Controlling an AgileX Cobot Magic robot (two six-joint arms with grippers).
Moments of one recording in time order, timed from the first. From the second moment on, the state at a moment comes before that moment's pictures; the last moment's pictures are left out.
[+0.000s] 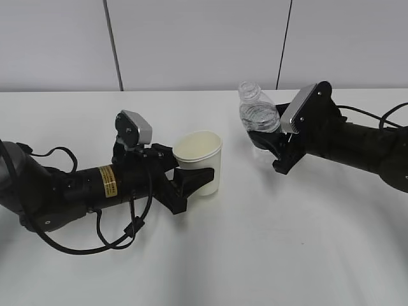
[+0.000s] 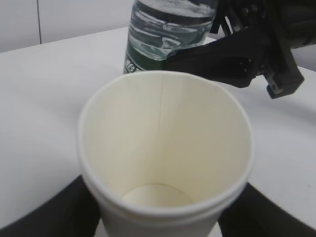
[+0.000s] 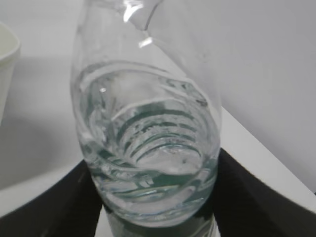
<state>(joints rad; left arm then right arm) -0.39 2.18 -0.86 0.78 -1.14 -0.38 0.07 2.03 -0.91 -0.73 -0.89 -0.12</state>
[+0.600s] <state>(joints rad) -0.44 2.18 -0.89 0.82 -1.11 -0.39 0.07 2.03 -0.91 -0.72 -0.89 -0.28</state>
